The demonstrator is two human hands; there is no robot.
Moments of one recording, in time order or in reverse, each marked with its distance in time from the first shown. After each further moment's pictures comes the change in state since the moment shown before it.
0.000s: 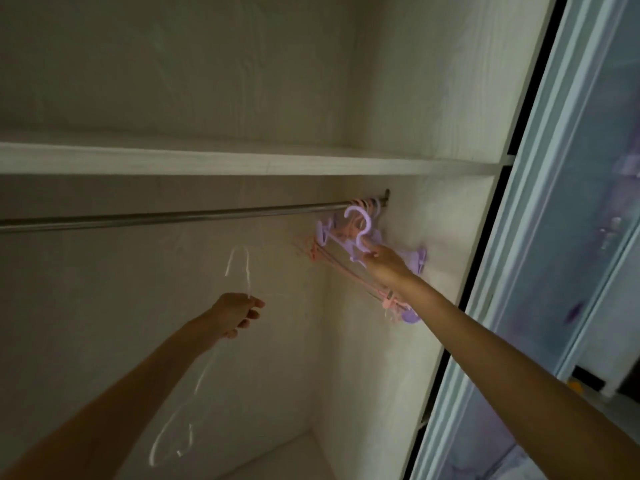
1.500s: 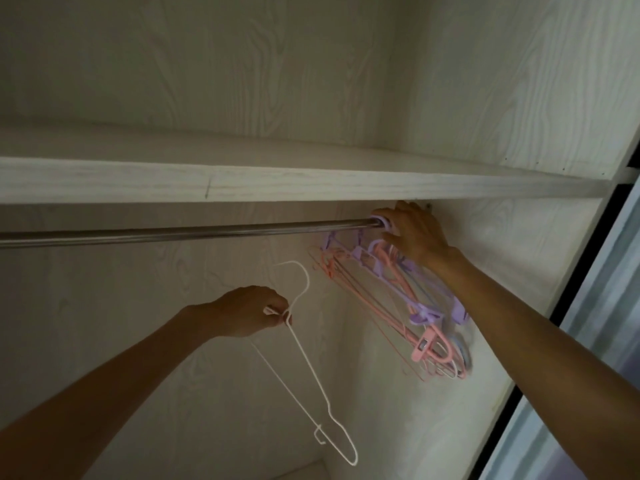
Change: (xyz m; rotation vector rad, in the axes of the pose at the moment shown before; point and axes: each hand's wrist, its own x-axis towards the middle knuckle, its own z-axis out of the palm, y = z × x) left_hand 0.086 0.047 0.001 0.900 -0.145 0.532; right_hand 0.176 0.017 -0.027 -0.710 0.179 -0.560
